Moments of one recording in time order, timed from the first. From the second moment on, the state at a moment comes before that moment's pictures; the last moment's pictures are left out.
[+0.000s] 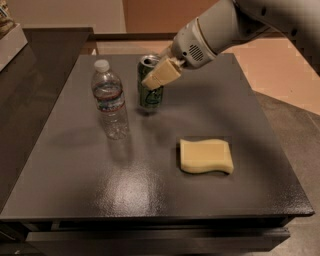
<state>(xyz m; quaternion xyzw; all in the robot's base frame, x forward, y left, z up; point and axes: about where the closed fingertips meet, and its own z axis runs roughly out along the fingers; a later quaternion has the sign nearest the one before) 0.583 0.003 0.945 -0.56 0.71 0.25 0.34</state>
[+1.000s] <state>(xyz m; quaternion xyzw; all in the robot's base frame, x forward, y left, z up) 0.536 0.034 0.915 -0.61 0.69 0.25 0.30</state>
